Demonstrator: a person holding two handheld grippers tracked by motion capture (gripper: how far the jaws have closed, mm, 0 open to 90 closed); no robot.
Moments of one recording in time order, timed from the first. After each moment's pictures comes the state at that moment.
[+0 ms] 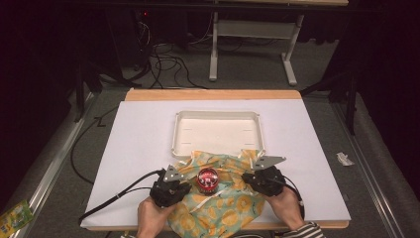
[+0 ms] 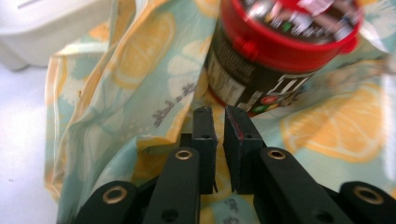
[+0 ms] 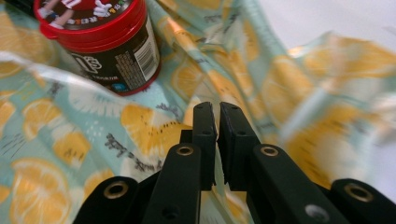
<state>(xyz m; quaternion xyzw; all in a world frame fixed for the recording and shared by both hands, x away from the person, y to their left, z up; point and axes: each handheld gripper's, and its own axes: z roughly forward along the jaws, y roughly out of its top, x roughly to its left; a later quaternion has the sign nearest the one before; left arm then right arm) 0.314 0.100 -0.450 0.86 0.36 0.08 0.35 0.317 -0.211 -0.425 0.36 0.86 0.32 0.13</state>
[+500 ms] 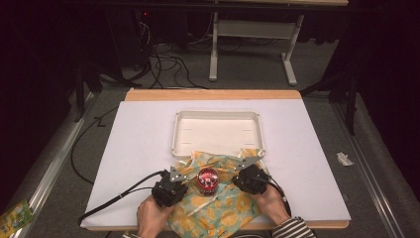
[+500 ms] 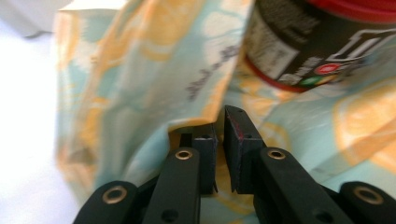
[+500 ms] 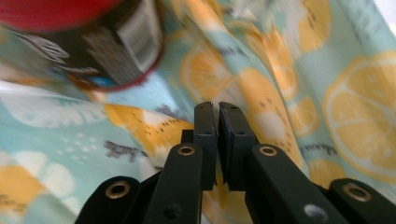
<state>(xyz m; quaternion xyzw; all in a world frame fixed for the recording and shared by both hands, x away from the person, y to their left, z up) 0.321 0.099 -0.462 0.88 0.37 0.11 0.28 0.338 -0.182 -0.456 0.36 0.89 0.26 0.11</state>
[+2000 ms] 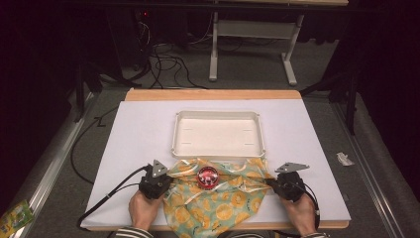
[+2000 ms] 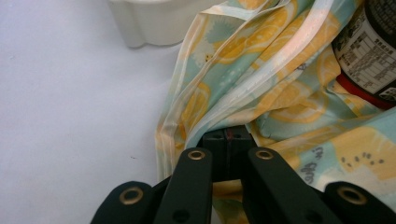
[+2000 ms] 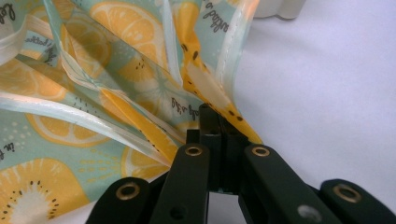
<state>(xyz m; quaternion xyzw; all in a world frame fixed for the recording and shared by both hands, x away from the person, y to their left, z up) 0.342 0.137 -0.476 0.84 0.40 0.15 0.35 0.310 -0.278 -0.467 0.48 0.81 0.29 0.15</state>
